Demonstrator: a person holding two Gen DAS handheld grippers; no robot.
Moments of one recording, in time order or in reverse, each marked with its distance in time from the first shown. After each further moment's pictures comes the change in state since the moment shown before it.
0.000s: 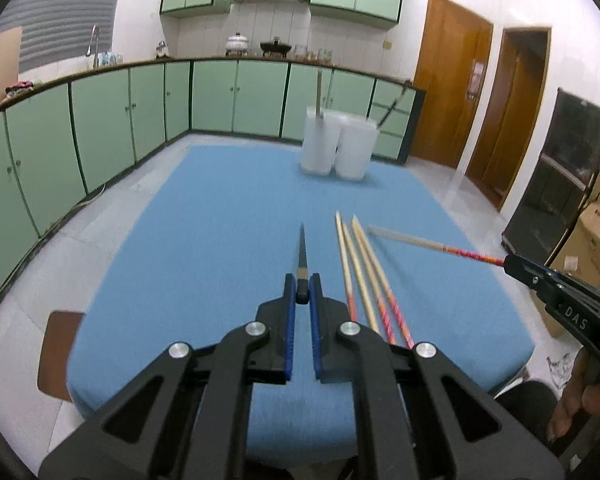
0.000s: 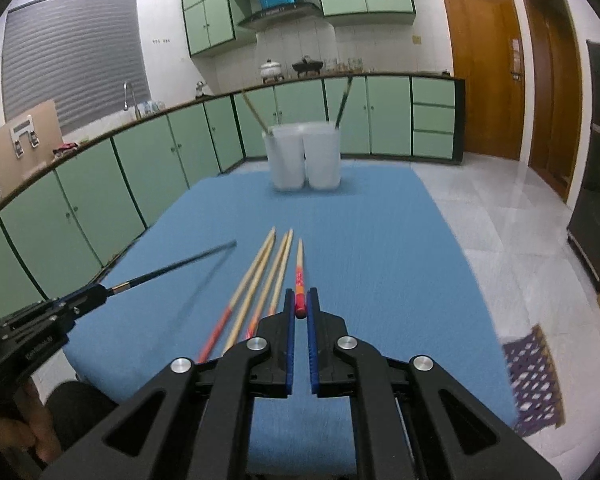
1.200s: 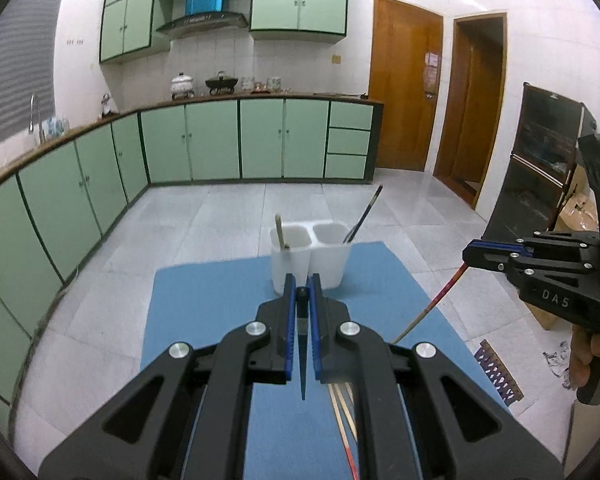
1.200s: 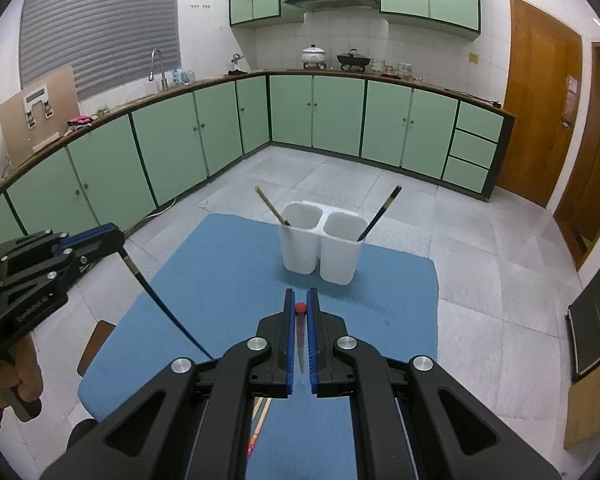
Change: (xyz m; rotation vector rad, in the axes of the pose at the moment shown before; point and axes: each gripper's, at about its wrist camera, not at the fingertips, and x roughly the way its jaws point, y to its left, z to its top) left arm 0.038 -0.030 0.212 0.195 -0.042 -0.103; right arm 0.042 0.015 0.212 -0.186 0.121 0.047
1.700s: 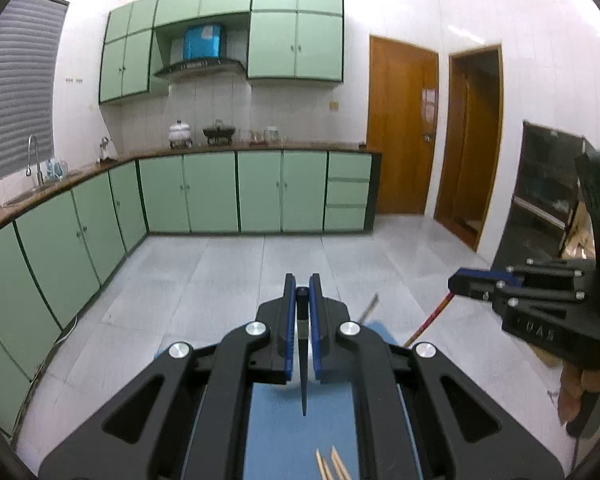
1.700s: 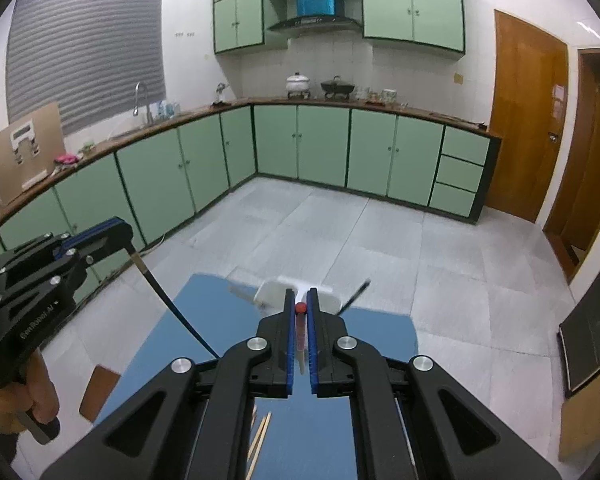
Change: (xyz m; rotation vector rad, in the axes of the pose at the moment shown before) left arm 0.015 -0.018 0.125 -0.001 -0.170 0.007; right arm -0.008 -0.033 0.114 0.040 -0.098 -0.048
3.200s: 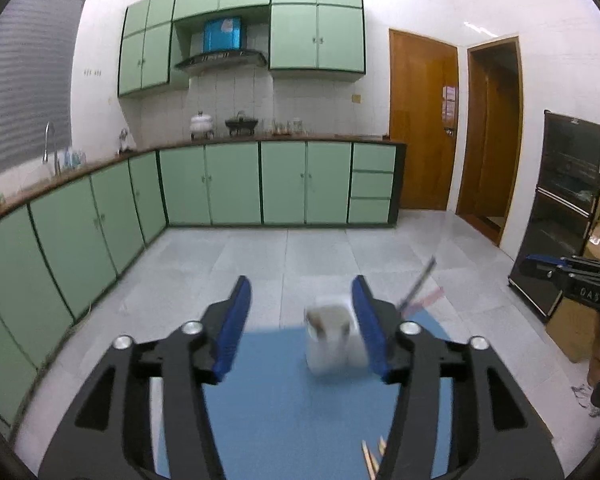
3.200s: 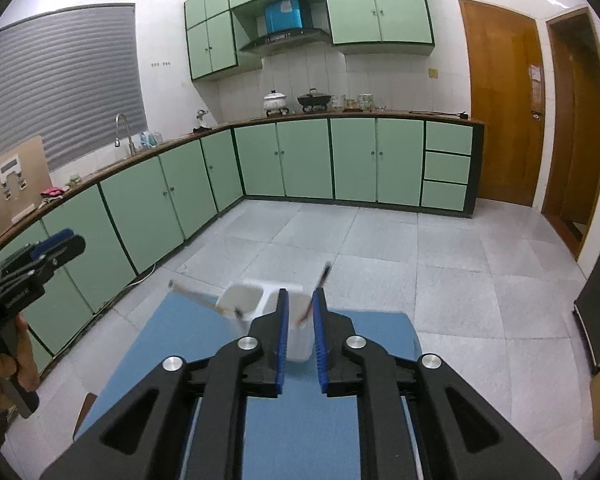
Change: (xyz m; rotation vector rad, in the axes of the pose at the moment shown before) left arm 0.017 0.054 -0.083 -0.009 0.029 0.064; right arm 0.035 -0.054 -0.093 0.104 -0.084 0.003
